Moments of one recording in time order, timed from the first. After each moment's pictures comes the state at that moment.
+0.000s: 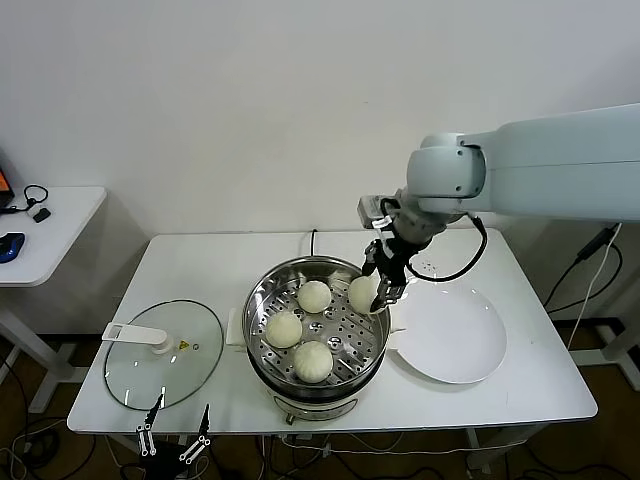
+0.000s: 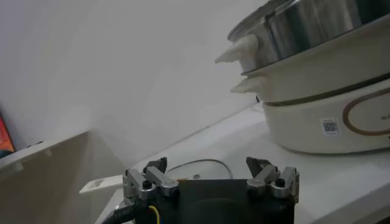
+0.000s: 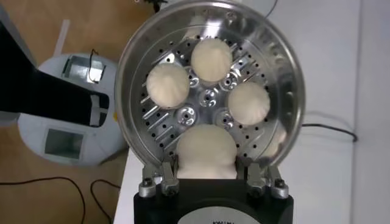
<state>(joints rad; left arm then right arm) 1.79 -1.61 -0.79 -1.74 0.35 -0.57 0.10 1.16 1.04 -1.92 1.74 1.06 -0.43 -0.77</state>
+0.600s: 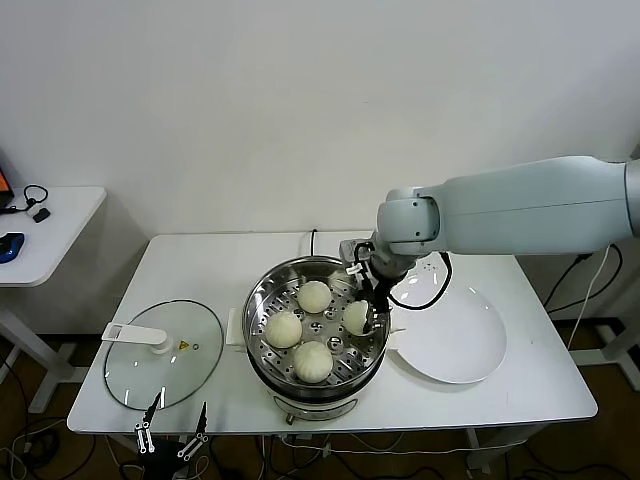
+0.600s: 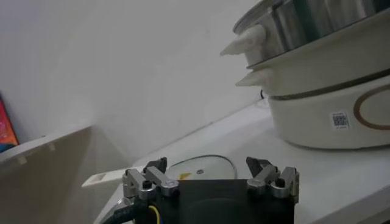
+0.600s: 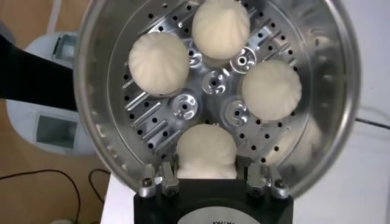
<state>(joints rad) 1.76 -1.61 -0.80 -1.71 0.34 -0.57 0.10 0.92 1.11 -1.87 1.65 0.96 -0.48 -0.68</state>
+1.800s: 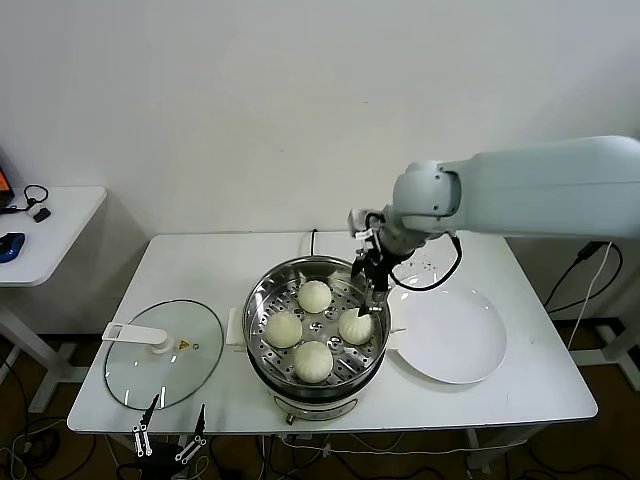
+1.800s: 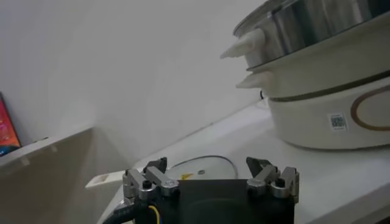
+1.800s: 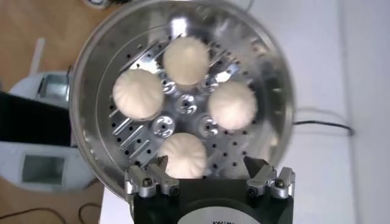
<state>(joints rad) 1.79 -1.61 -0.80 -1.74 0.34 -0.57 0.10 1.04 1.01 -1.86 1.68 1.10 -0.46 -0.66</state>
